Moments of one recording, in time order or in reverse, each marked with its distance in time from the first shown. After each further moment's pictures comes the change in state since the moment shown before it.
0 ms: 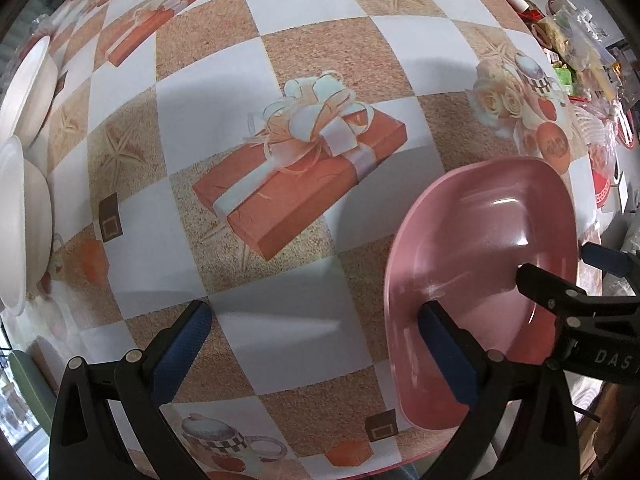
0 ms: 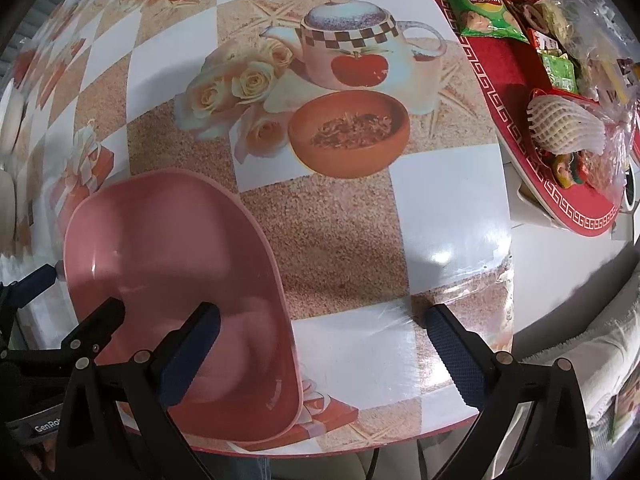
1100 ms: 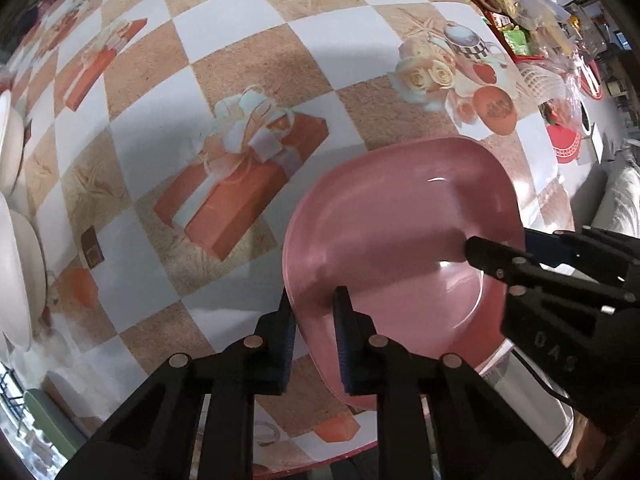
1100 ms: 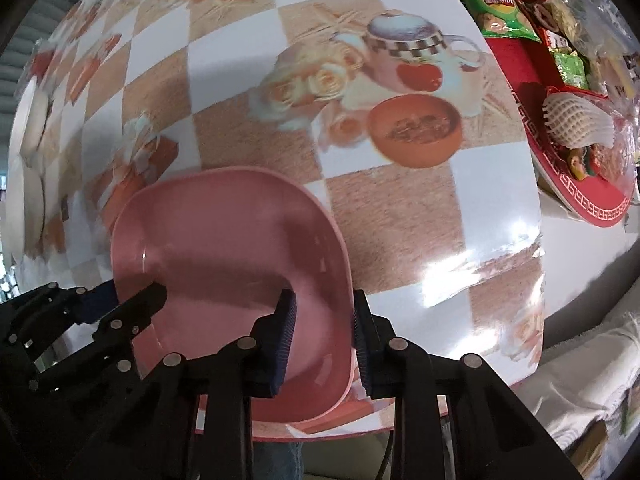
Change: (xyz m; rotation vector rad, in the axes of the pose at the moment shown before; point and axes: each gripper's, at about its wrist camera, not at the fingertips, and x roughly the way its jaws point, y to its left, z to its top) left arm -0.018 -0.031 0.009 0.159 0.022 -0.072; right arm -0.013 0.038 -0.018 0.035 0.005 0.058
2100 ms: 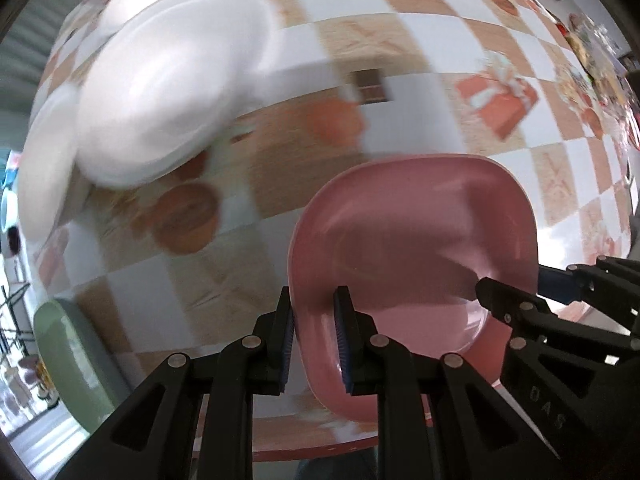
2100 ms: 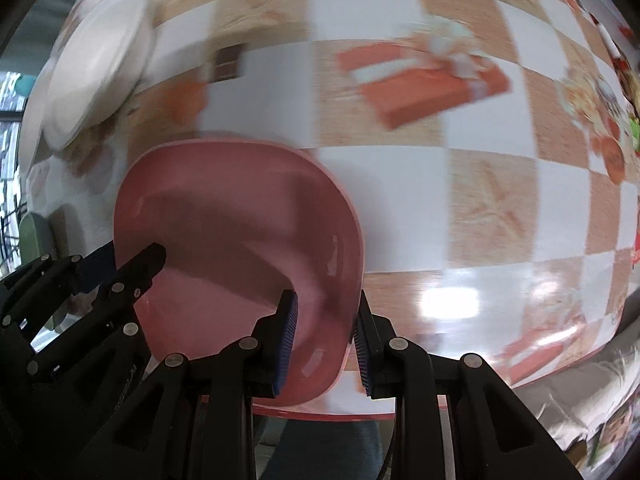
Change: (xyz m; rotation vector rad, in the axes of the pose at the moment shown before) left arm -0.017 0.138 -0.103 -0.205 -0.047 0.113; right arm 0.018 0.197 -0.063 -0.223 0.073 0.004
